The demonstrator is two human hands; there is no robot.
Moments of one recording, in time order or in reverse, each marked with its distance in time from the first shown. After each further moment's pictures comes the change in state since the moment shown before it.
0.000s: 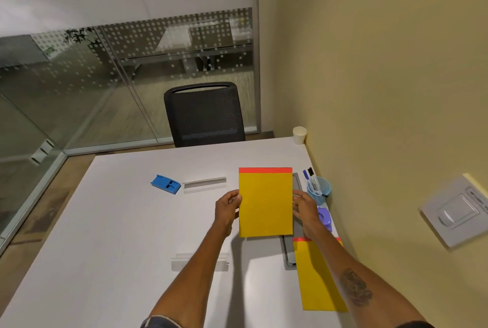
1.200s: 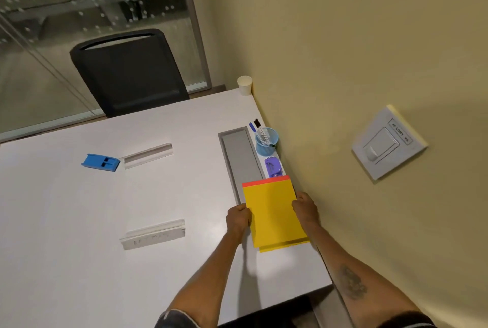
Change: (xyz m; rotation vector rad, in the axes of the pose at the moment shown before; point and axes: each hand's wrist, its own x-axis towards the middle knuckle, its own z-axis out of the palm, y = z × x) left_hand -0.056 -0.137 0.136 0.328 -0.124 -0.324; right_hand -0.037 0.104 -0.140 -0.466 0.264 0.144
